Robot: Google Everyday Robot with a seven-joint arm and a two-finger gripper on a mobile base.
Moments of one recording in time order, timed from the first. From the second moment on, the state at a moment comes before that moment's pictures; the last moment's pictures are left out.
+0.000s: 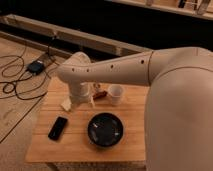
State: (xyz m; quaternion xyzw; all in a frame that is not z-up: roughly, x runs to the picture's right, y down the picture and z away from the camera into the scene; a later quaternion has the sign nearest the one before) arm -0.109 0.103 0.703 -0.26 0.23 0.64 0.68
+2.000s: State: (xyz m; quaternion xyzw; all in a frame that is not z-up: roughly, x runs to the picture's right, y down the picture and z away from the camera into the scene) arm -0.109 0.103 0.702 -0.26 0.23 0.64 0.68
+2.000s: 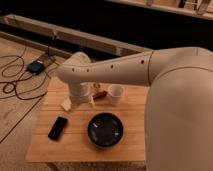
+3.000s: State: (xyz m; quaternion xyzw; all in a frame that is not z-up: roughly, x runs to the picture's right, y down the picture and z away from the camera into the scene) arm 0.051 0.041 0.703 -0.19 0.22 0.73 0.61
